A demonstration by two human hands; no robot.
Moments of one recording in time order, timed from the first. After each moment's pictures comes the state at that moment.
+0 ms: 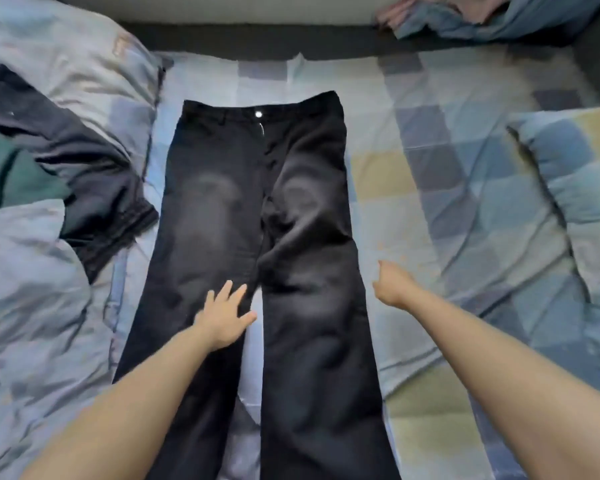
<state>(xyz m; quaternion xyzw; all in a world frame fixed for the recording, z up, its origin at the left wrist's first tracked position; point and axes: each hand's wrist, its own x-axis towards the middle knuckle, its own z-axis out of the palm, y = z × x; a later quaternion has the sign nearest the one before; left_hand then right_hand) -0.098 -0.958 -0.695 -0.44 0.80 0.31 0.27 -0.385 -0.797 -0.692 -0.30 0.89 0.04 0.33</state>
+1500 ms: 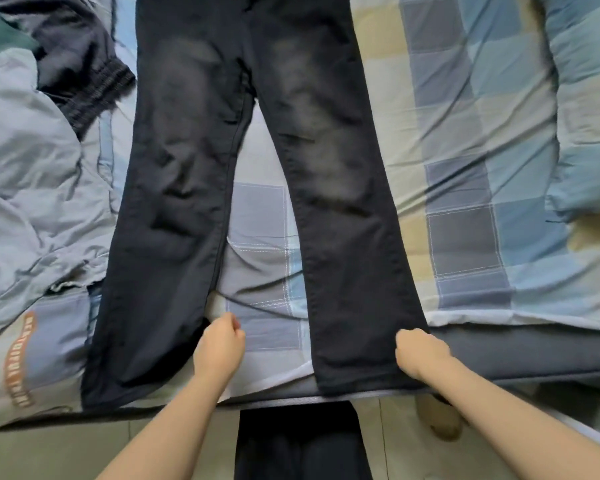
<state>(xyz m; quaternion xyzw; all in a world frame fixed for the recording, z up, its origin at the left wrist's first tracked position) 0.059 -0.679 -0.679 -0.59 0.71 0.32 0.21 -0.193 -0.479 -0.655 -0.31 0.78 0.27 0.48</state>
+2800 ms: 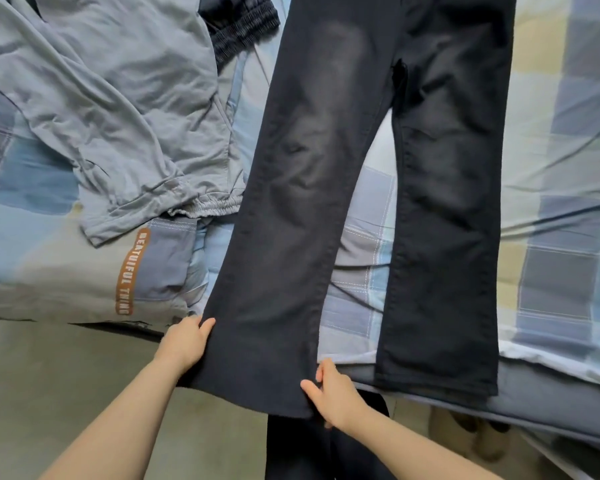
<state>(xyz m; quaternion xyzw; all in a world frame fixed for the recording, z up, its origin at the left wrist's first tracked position) 0.268 -0.735 -0.677 -0.67 0.56 0.40 0.28 0.049 -0.552 -0.668 -0.26 0.72 0.01 0.64</state>
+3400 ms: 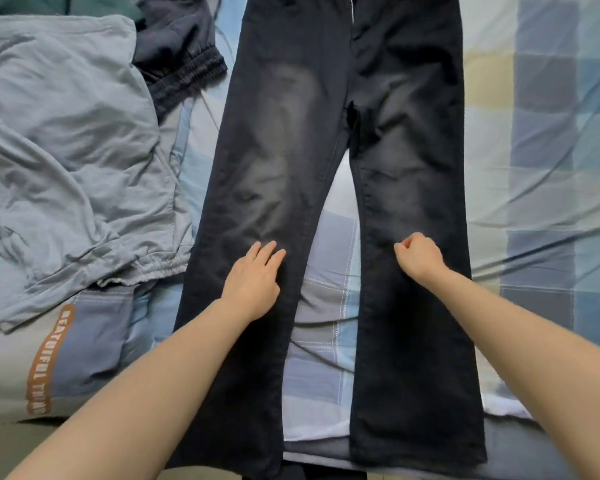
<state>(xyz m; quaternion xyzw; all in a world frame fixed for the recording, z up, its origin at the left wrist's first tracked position) 0.037 -0.831 -0.708 -0.39 0.86 0.24 0.23 -0.251 -0.730 -0.716 -0.24 0.91 -0.02 0.34</state>
